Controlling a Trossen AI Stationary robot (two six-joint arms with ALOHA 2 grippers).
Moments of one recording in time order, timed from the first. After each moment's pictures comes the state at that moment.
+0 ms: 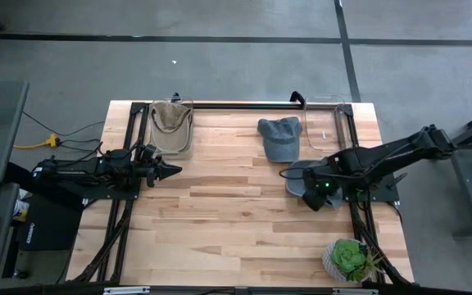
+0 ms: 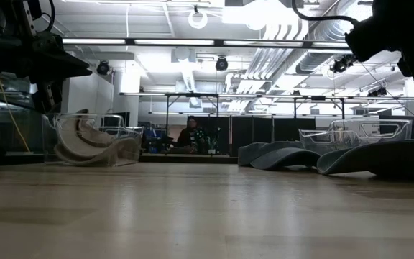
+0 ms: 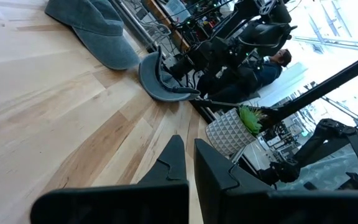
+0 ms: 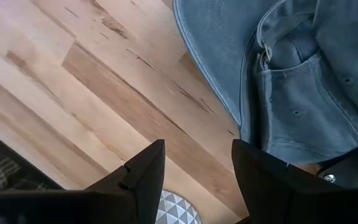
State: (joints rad) left arm -0.01 0.01 0.08 -0.13 -0.06 -0.87; right arm 0.22 1.14 0.88 -1.11 -0.17 1.11
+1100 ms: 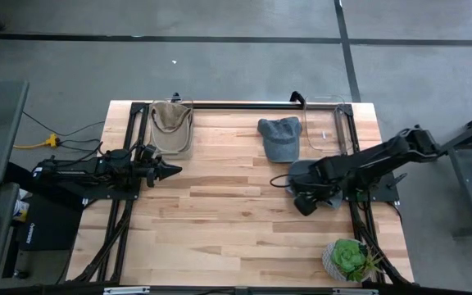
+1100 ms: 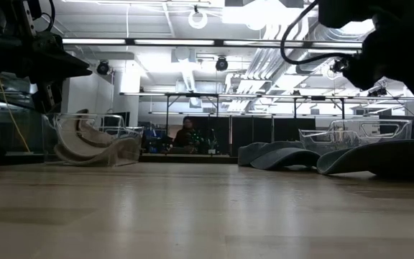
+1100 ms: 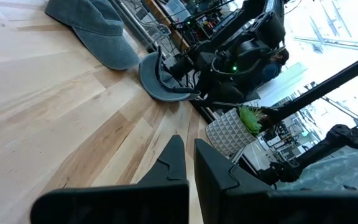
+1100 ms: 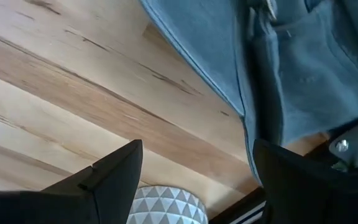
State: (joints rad) left arm -0.01 0.01 0.08 -0.13 -0.06 -0.87; right arm 0.21 1.37 0.88 -1.11 -0.27 1.19
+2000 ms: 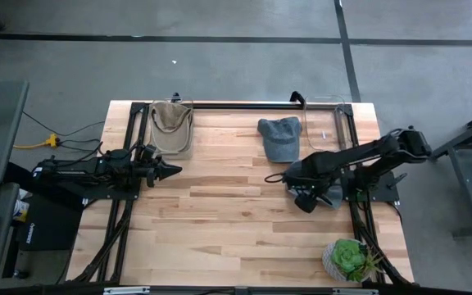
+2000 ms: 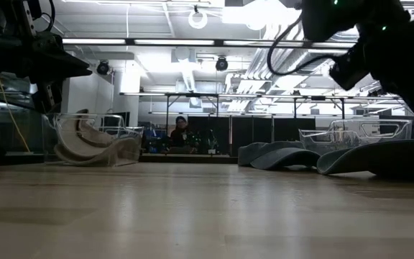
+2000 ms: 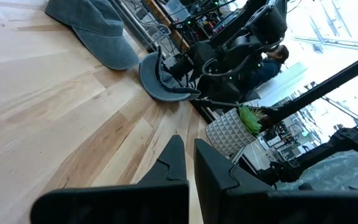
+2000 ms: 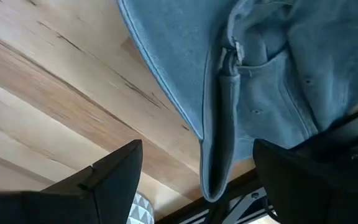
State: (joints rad) left arm -0.01 0.01 0.08 -0.13 -0.06 -0.87; right arm 0.13 1.47 0.97 -1.26 -0.19 0.86
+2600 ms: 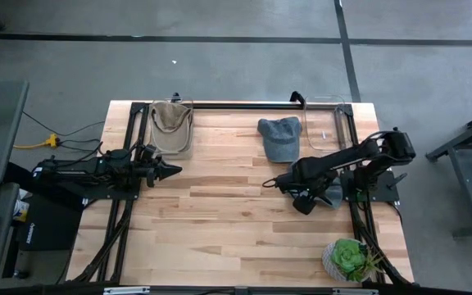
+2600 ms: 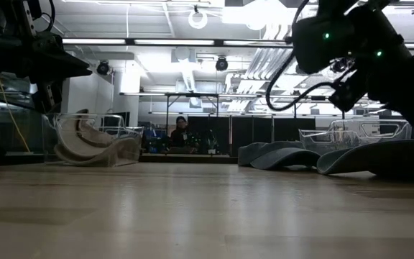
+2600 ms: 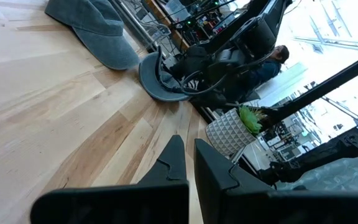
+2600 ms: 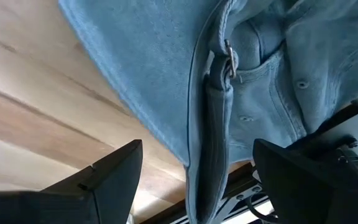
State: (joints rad) left arm -0.01 0.01 0.08 -0.13 -0.06 -0.87; right arm 0.13 1.63 0.97 -1.28 -0.17 0.83
